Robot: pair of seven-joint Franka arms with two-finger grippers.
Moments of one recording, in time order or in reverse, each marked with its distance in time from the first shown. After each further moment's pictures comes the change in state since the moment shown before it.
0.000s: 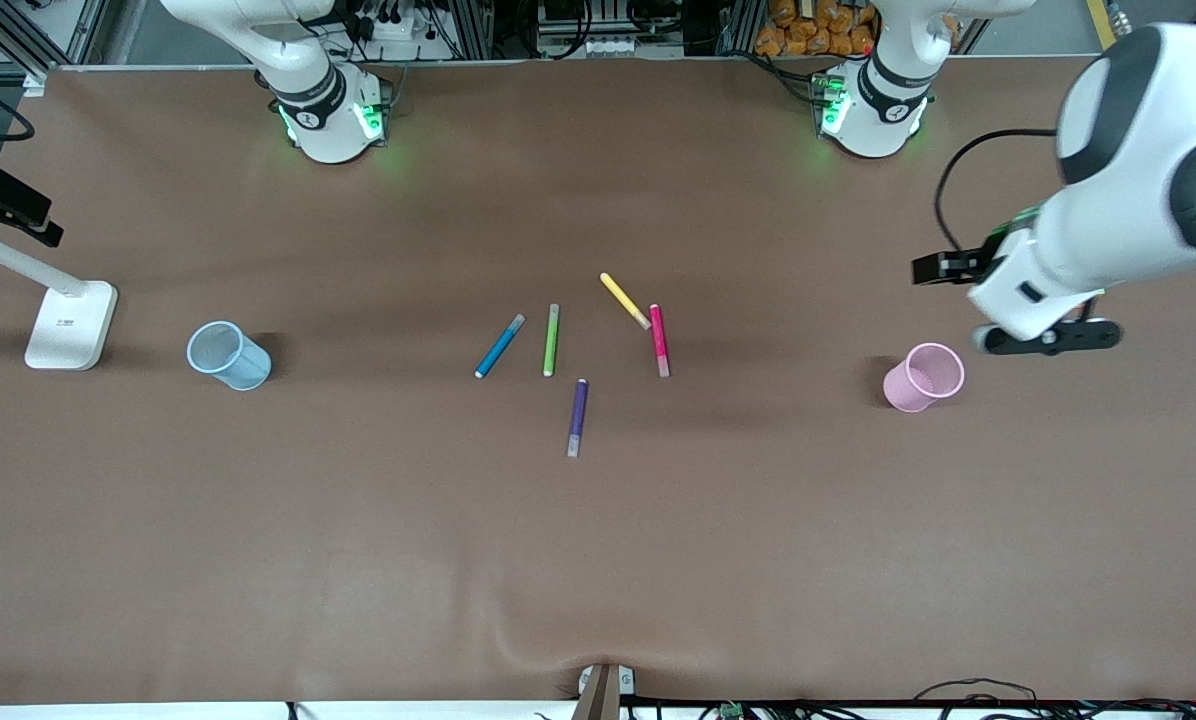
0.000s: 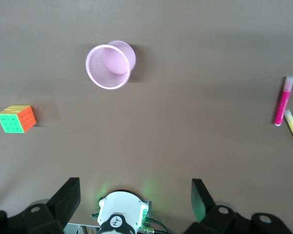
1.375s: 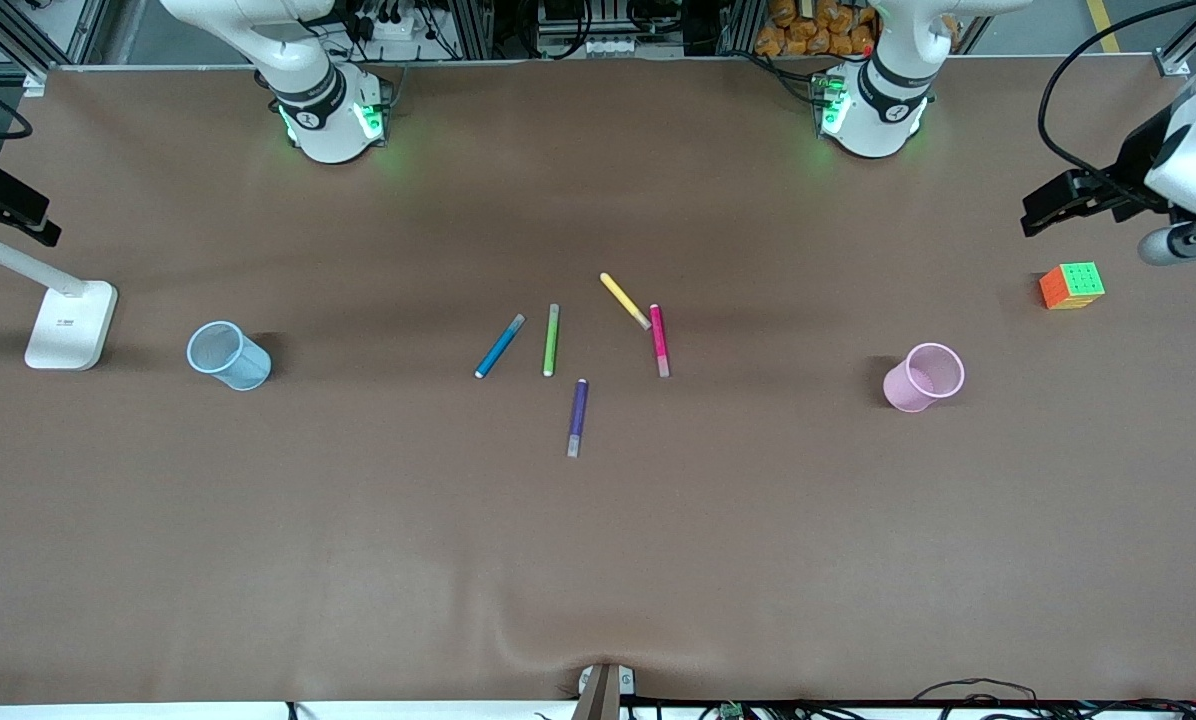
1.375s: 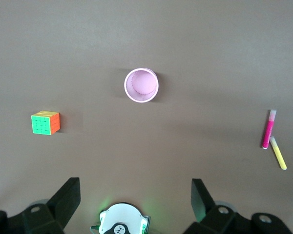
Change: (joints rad) left arm 0.113 -0.205 0.021 0.002 0.008 0.007 0.031; right arm 0.000 0.000 0.000 0.005 0.000 0.000 0.000
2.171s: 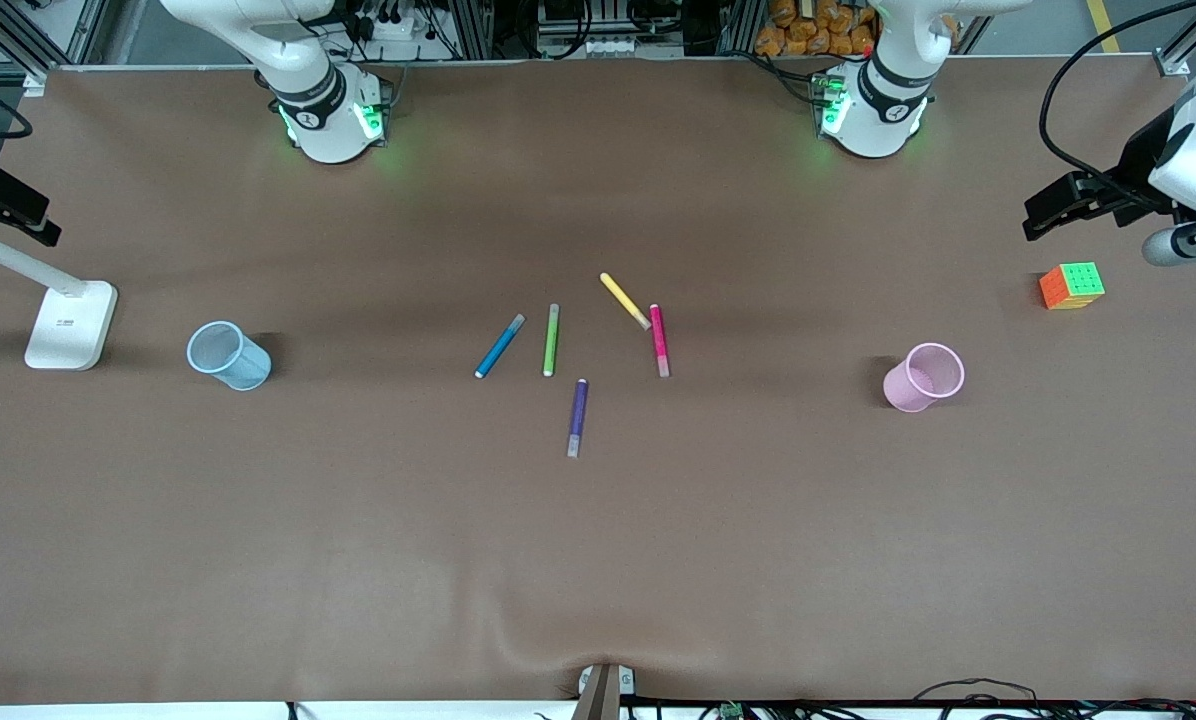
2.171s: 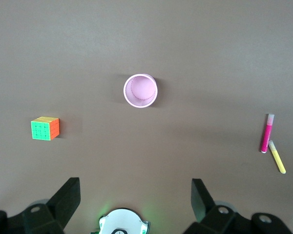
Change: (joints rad) left arm 0.005 -0.015 0.000 -0.008 0.000 0.027 0.007; right arm 0.001 0.000 0.000 0.001 0.000 0.001 0.000
